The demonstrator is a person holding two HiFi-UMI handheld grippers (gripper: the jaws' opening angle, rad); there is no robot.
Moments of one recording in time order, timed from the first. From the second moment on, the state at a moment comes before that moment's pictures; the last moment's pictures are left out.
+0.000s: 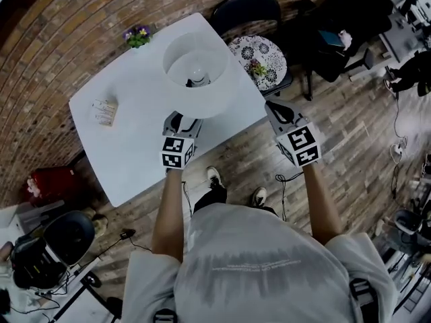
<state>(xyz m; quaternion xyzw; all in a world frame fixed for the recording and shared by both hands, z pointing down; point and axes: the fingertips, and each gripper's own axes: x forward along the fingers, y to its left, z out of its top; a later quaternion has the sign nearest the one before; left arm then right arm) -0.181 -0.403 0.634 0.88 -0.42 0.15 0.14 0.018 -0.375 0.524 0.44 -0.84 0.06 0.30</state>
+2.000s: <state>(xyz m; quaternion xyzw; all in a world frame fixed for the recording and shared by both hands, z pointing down) -0.124 -0.479 0.637 0.93 -0.35 0.07 0.04 0.051 -0.328 0.530 0.53 -0.80 0.10 0.27</state>
